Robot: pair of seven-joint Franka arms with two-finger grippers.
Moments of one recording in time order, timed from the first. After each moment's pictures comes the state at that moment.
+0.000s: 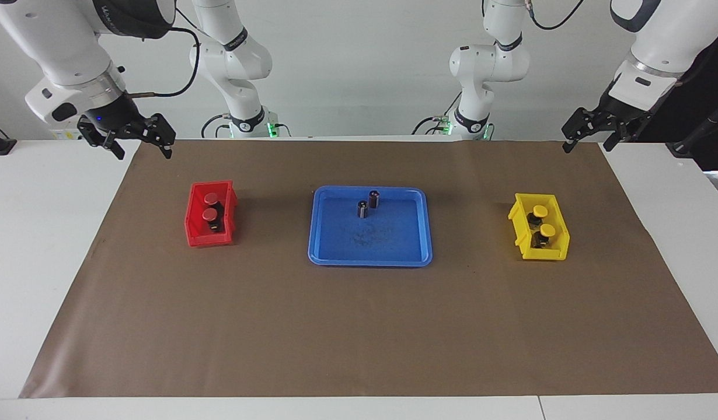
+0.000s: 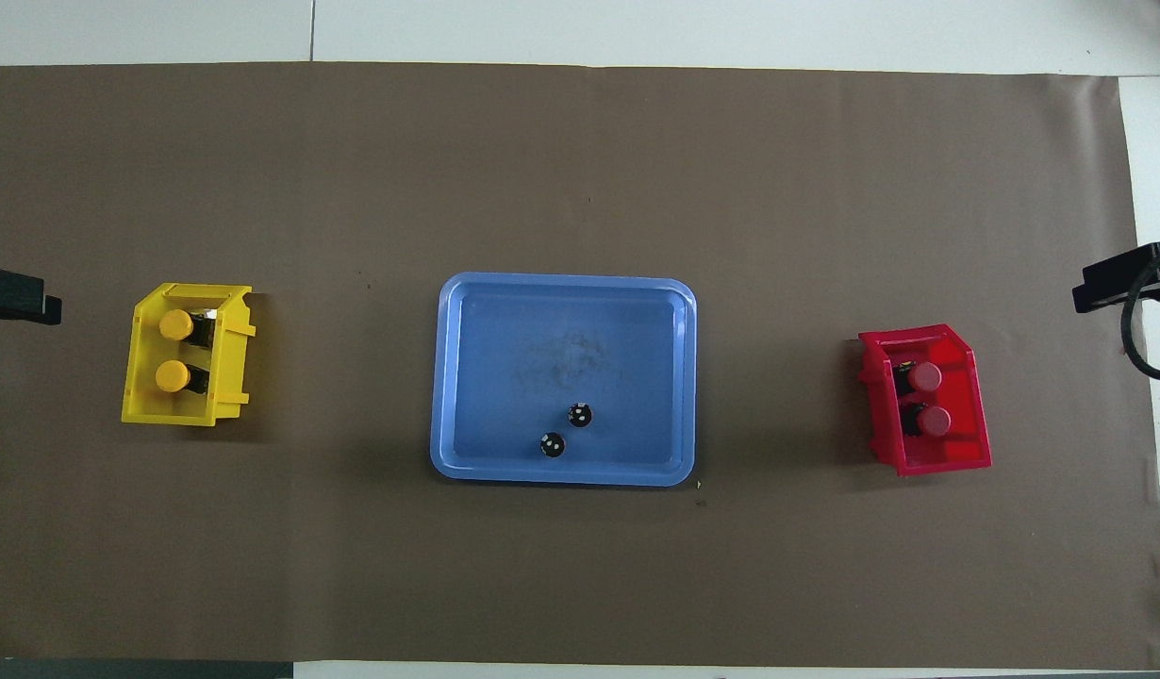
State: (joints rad) left arm -0.17 -0.11 0.15 -1.67 -0.01 1.56 0.01; right arm -0.09 0.00 0.01 -1.55 -0.02 1.47 -0.10
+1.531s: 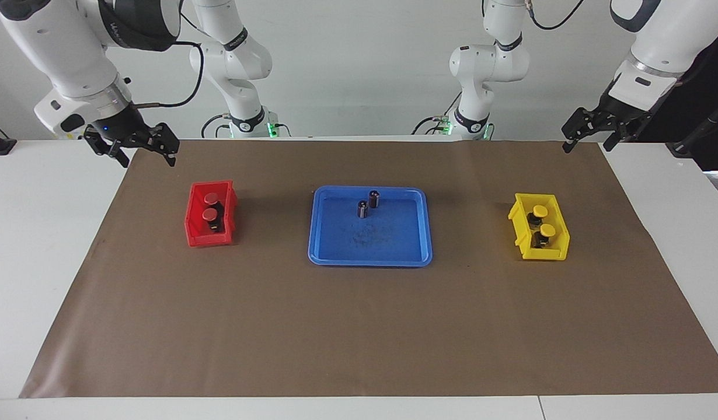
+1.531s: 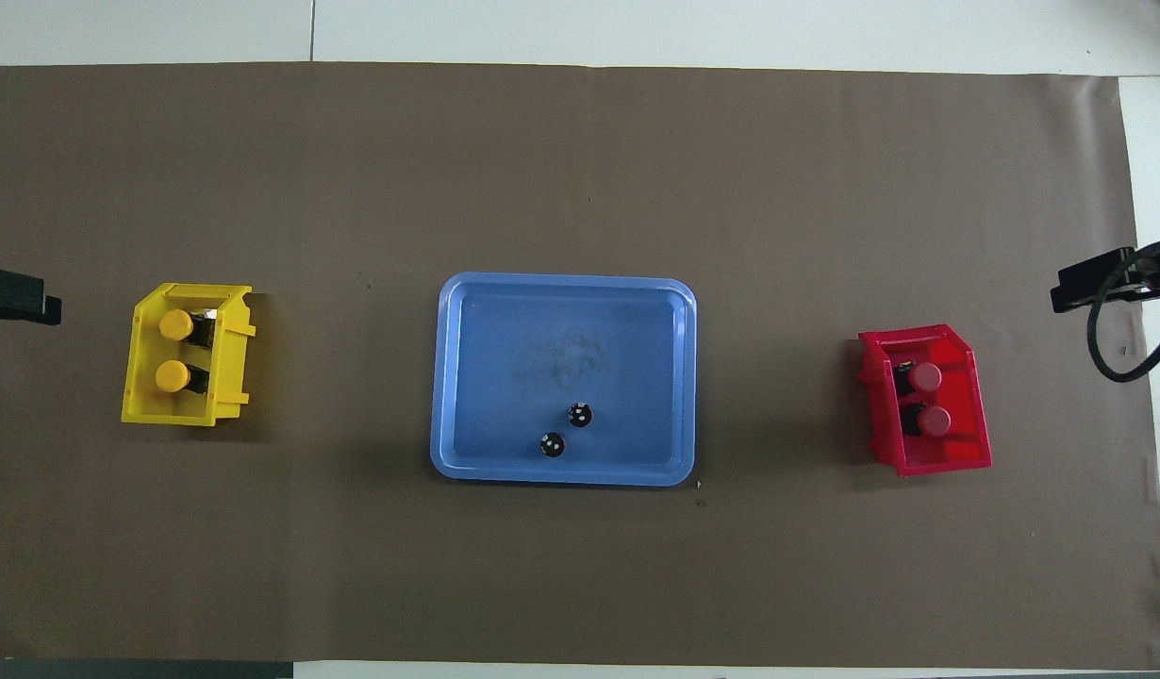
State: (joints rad) left arm -0.17 -0.11 0.15 -1.67 -0.01 1.56 0.01; right arm -0.09 -0.01 0.02 -1.66 -0.03 1.57 -0.10
